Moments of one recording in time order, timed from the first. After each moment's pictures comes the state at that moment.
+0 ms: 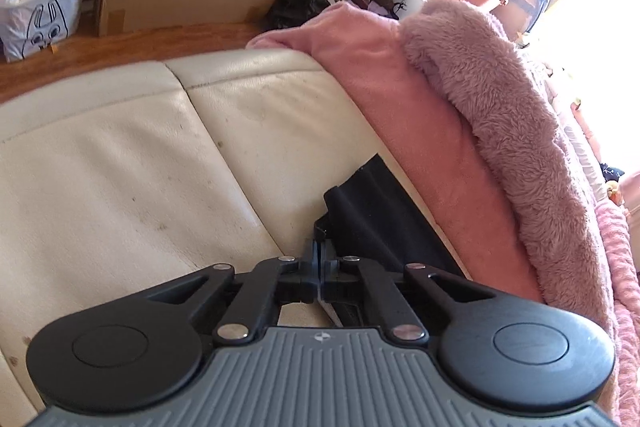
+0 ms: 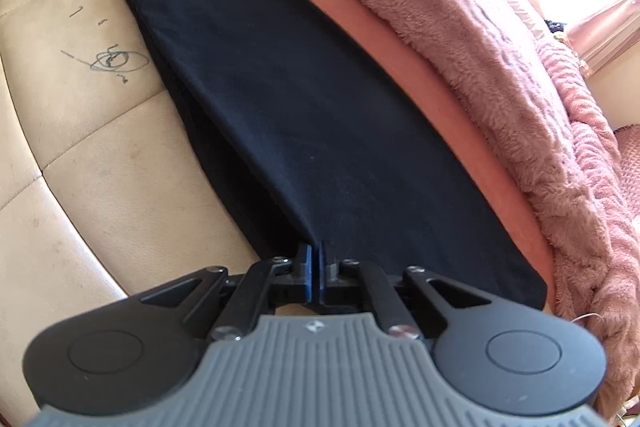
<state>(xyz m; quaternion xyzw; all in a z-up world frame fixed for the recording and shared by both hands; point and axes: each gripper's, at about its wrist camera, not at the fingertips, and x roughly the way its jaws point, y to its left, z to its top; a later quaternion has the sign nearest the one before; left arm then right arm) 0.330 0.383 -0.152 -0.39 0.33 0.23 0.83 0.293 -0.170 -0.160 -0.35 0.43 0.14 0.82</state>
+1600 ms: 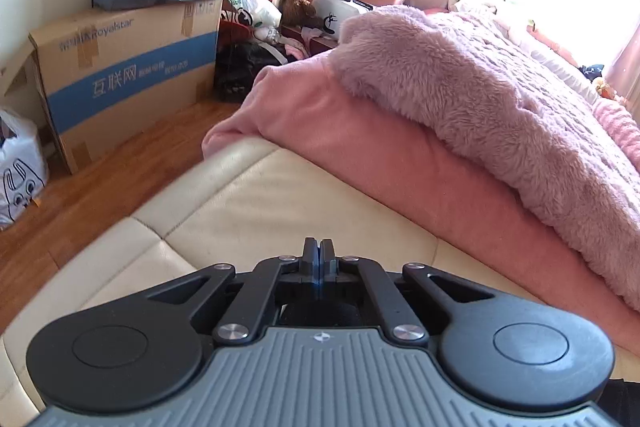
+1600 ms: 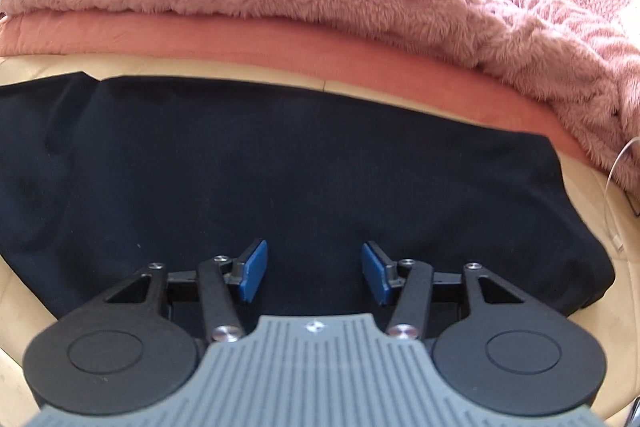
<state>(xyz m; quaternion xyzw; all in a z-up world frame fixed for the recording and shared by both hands) 0.373 0.387 -0.112 -0.19 0.35 0.18 0.90 0.364 -0.272 -0.178 -0.07 0.46 0.02 0.89</state>
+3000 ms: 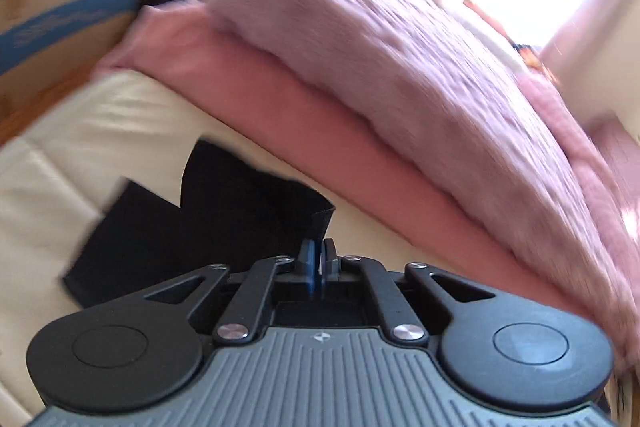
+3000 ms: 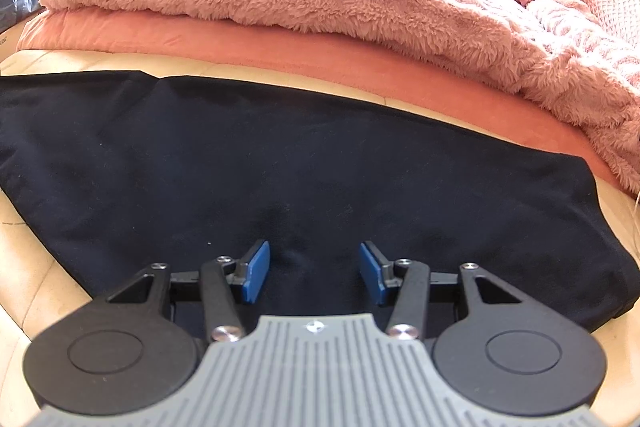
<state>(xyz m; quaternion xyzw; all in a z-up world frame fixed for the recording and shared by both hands) 0.373 0.280 -0.087 -0.24 0.40 0.03 0.88 0.351 -0.235 -0.184 -0.08 0.43 0.07 0.90</state>
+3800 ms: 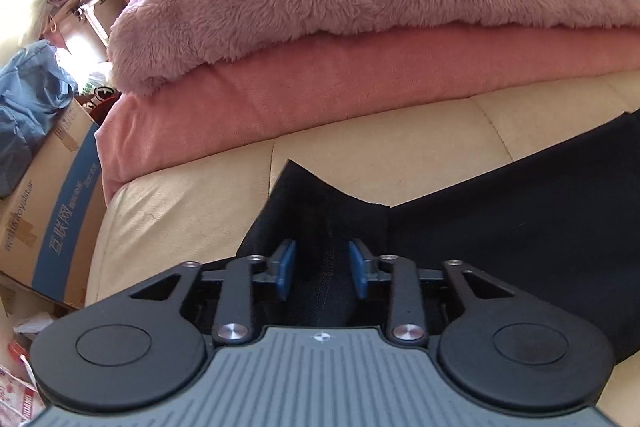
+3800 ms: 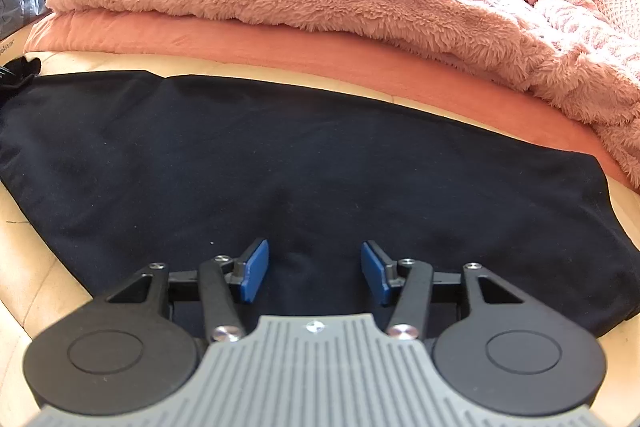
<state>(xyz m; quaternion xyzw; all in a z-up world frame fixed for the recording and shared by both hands) 0.391 0.222 -0.130 0.16 0.46 0.02 0.87 0.351 -0.240 -0.188 -0.07 0.42 0.09 0.90</state>
